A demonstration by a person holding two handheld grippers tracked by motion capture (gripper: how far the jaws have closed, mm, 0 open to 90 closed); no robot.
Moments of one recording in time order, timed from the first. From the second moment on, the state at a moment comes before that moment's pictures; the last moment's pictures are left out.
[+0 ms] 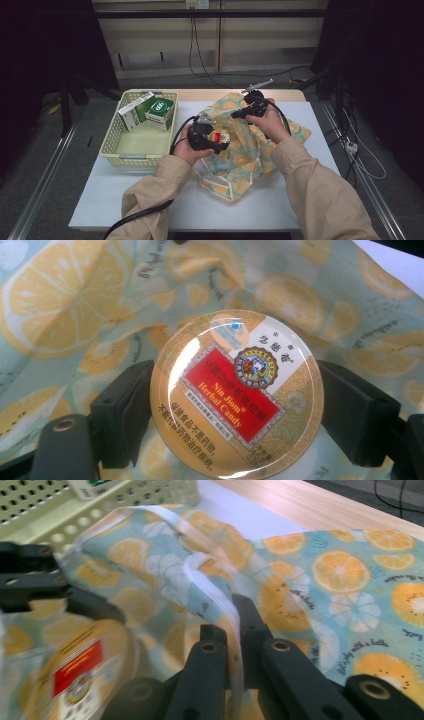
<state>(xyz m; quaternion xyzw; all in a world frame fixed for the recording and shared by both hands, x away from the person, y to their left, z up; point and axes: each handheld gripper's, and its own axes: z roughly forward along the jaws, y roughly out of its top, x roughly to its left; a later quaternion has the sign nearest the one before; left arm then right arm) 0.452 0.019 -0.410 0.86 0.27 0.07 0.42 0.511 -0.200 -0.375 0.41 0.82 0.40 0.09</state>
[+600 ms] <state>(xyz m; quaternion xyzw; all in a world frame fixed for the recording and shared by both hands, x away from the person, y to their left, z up) 0.496 -0.010 -0.442 0.86 0.29 0.10 0.40 0.533 -0.214 -0.395 0.44 0.80 0.39 0.08</state>
